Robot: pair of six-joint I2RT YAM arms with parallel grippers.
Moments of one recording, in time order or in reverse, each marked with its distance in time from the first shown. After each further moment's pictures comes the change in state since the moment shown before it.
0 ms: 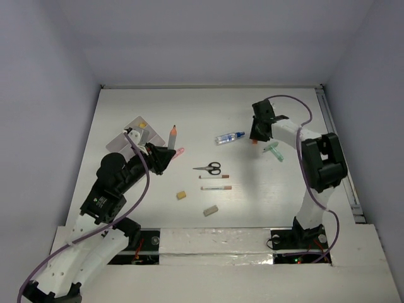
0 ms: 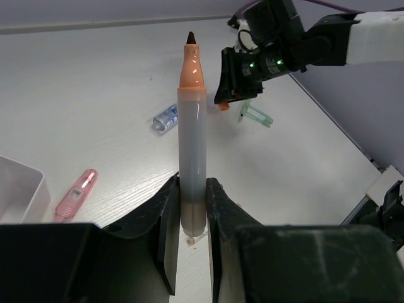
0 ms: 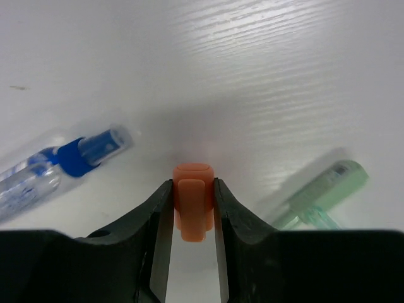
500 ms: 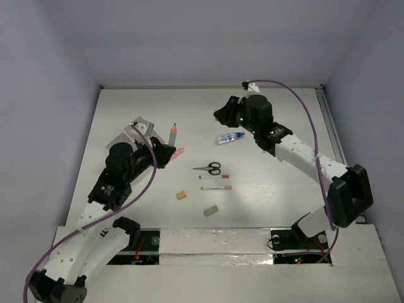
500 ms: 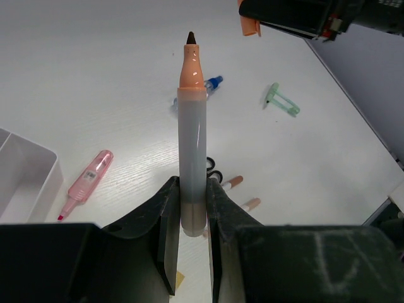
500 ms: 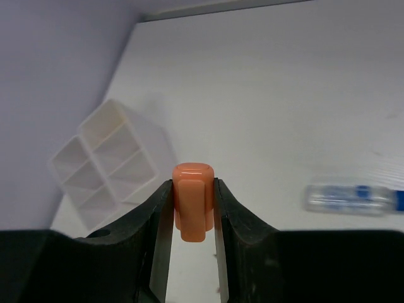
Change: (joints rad) left arm 0.067 0.107 0.000 0.013 0.026 0.000; right arm 0.250 -0.404 -0.098 0.420 -0.232 0.093
